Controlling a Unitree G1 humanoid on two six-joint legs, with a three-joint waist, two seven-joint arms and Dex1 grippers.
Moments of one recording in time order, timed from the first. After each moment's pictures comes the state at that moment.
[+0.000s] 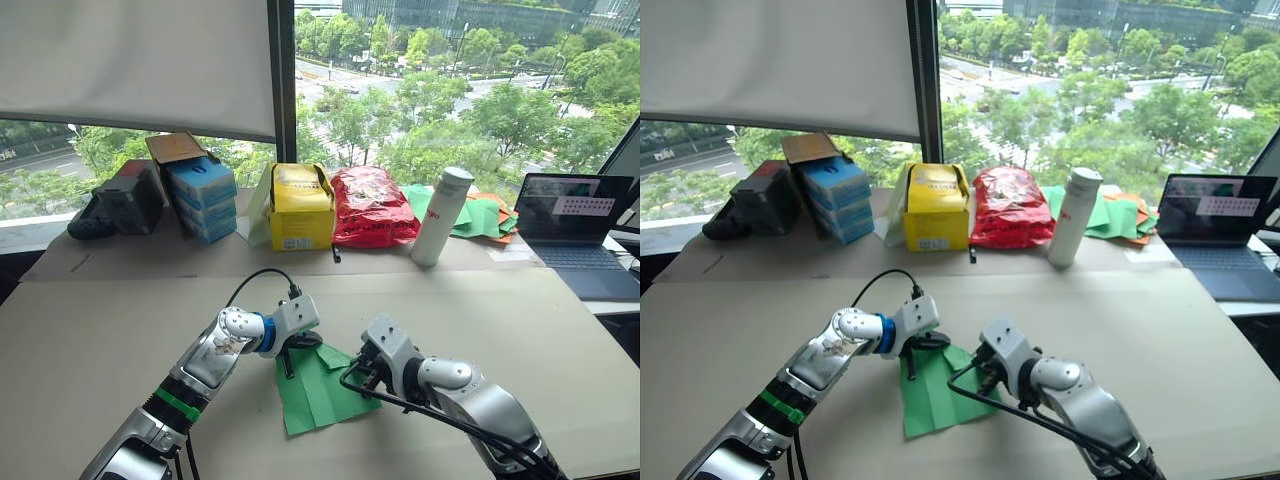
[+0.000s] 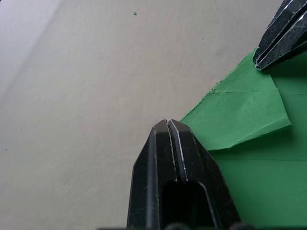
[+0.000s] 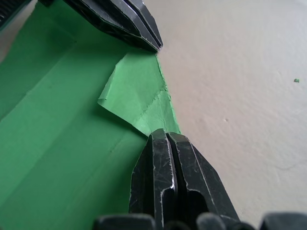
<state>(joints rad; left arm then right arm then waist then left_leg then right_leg) -0.54 0.48 -0.39 0.05 -0.01 0.50 -0.92 -0.23 -0.41 0.27 -0.53 0.16 1.01 0.56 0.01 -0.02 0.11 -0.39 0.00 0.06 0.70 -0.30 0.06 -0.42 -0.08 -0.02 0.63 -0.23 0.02</state>
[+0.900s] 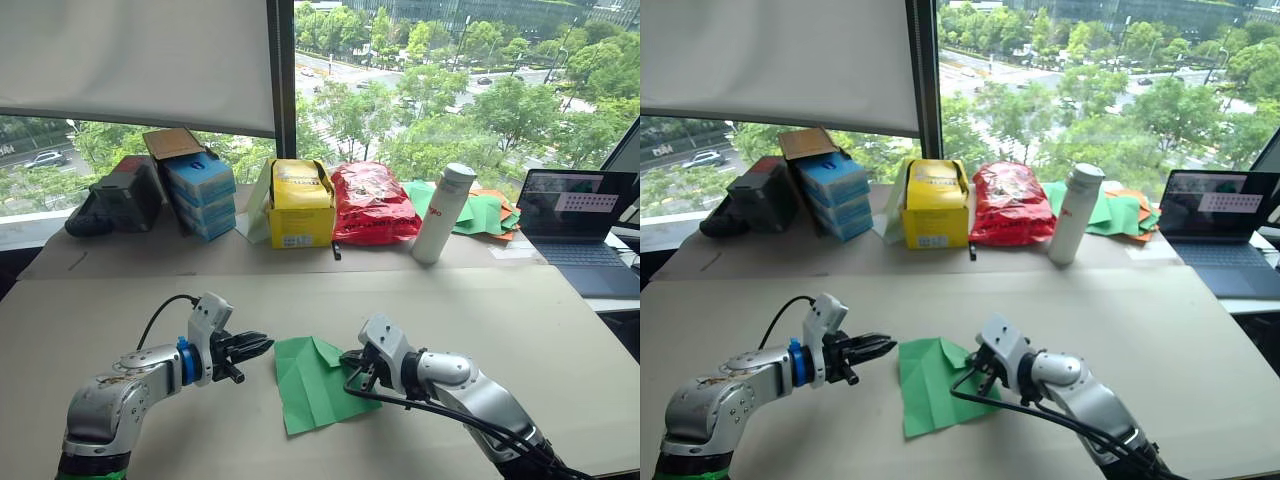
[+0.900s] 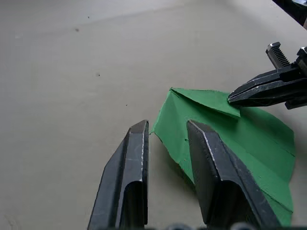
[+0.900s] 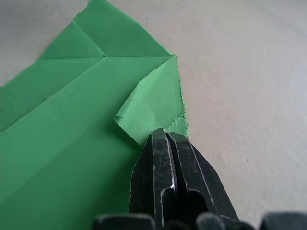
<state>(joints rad) -0.13 0.50 0.20 -0.40 -0.54 1.03 -0.74 -0.25 -0.48 0.35 -0.35 0.16 0.69 0.65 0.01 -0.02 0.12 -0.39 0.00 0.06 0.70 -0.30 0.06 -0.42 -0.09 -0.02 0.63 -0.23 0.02</state>
